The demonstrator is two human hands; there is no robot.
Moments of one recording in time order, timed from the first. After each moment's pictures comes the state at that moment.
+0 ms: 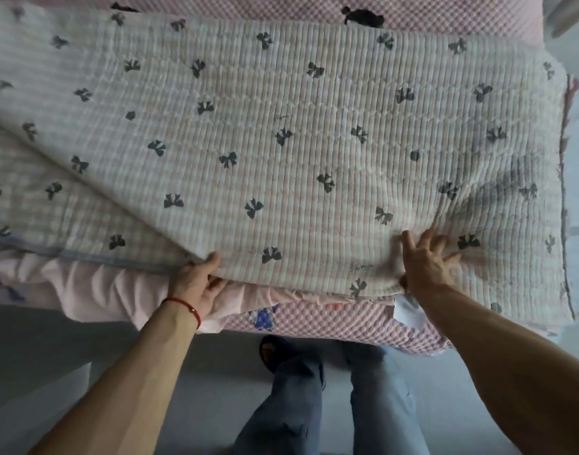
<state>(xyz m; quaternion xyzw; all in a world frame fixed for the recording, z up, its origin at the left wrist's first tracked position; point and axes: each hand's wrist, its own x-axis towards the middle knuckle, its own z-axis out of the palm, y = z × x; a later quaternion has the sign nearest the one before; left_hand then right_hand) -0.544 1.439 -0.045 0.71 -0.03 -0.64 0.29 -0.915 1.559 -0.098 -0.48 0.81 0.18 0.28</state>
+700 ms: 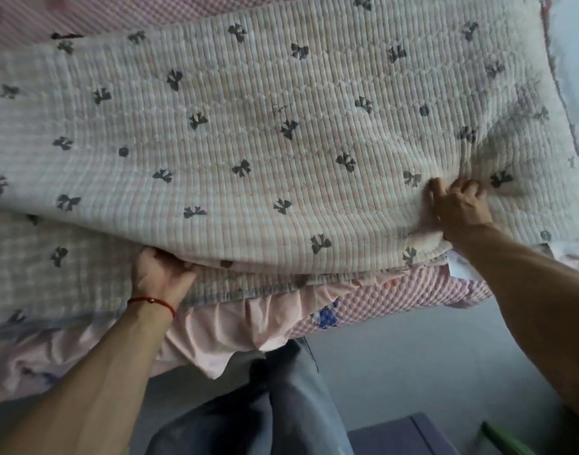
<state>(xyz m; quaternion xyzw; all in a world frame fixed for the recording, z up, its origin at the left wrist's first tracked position) -0.447 1.306 -0.042 0.57 -0.04 -0.75 0.33 -0.889 1.528 -0.089 -0.41 0.83 0.31 0.21</state>
